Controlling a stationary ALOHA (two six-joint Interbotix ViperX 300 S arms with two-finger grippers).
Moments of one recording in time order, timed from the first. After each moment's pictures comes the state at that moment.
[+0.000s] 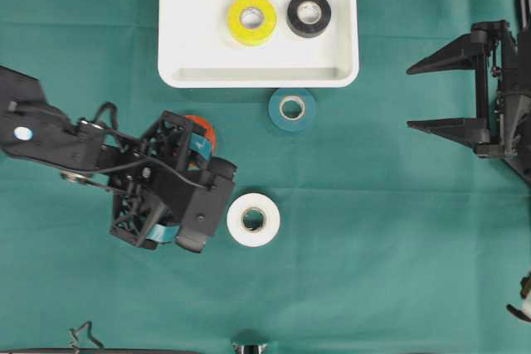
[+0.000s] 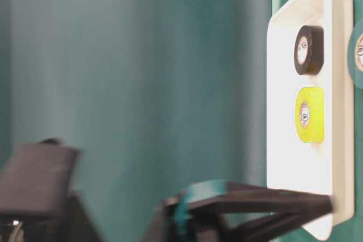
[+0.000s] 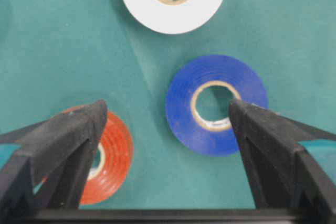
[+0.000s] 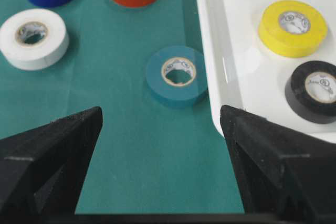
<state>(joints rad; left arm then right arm) -0.26 -0.02 0.48 0.01 0.62 0.14 0.00 -0.90 1.21 -0.18 0.13 0.35</state>
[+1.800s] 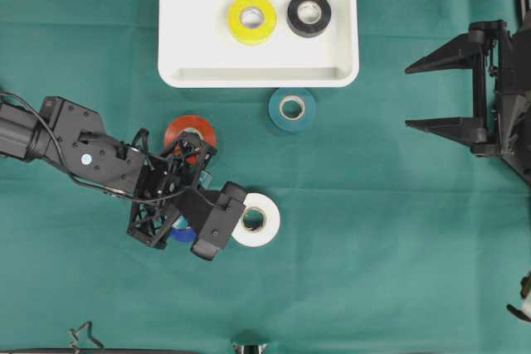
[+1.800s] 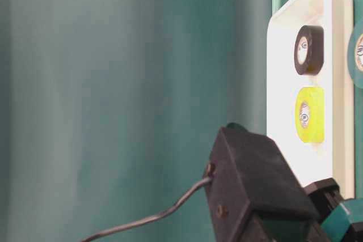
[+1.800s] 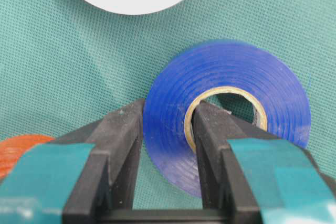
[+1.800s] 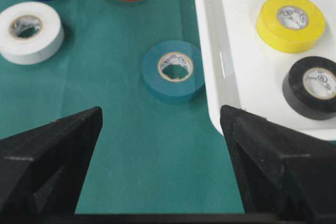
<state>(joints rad) -0.26 0.19 0.53 0.01 0.46 0.22 -0.01 -0.88 1.21 -0.19 0.13 0.35</state>
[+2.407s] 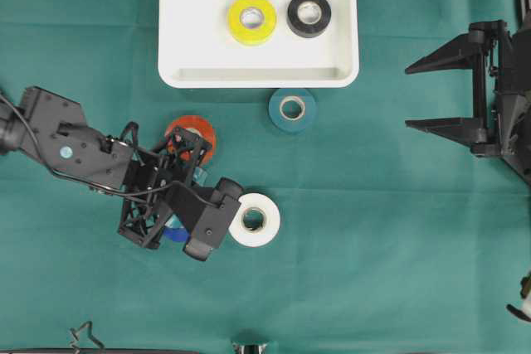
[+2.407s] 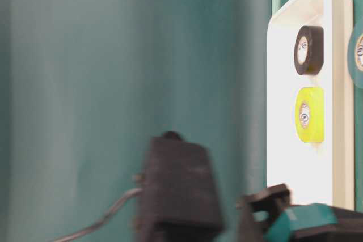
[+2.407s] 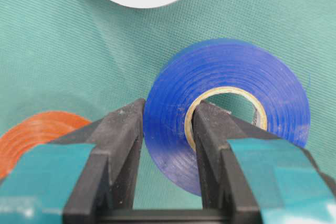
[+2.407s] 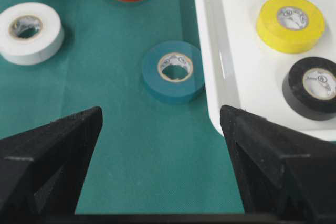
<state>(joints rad) -0.27 0.08 0.51 0.01 0.57 0.22 -0.01 -0.88 1.21 -0.19 0.13 0.35</state>
